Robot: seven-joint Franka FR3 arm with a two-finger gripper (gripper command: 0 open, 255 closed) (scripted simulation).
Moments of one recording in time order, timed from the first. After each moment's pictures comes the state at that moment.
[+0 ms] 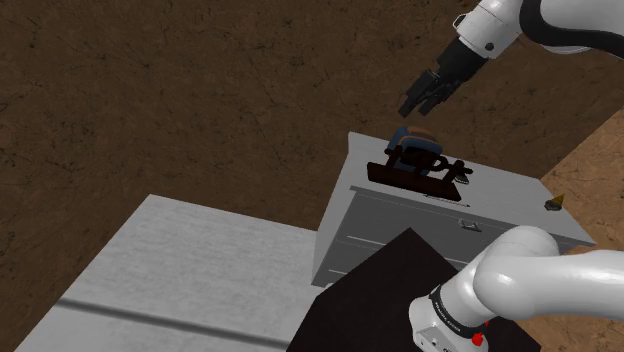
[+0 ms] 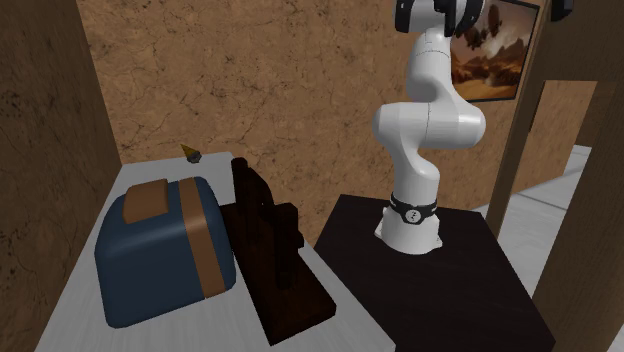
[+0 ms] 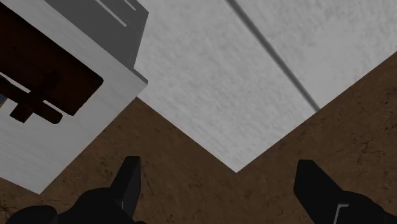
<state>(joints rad) 0.00 -0.79 -0.01 -2.27 0.09 1.71 0.02</state>
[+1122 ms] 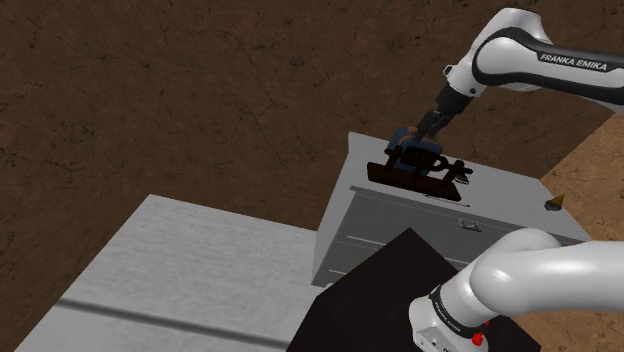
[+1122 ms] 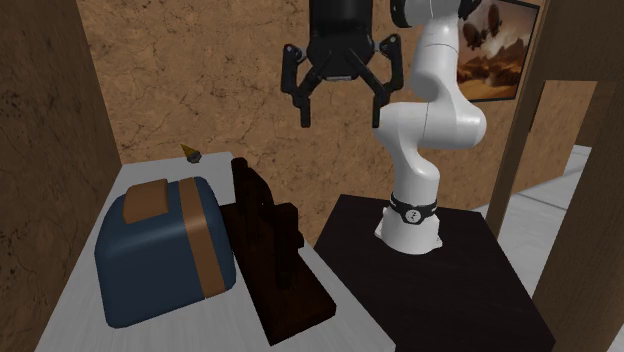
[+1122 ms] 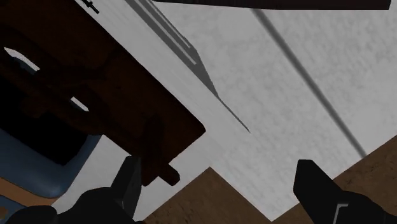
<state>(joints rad) -0.09 -0.64 -0.27 -2.39 -0.08 1.84 -0.30</state>
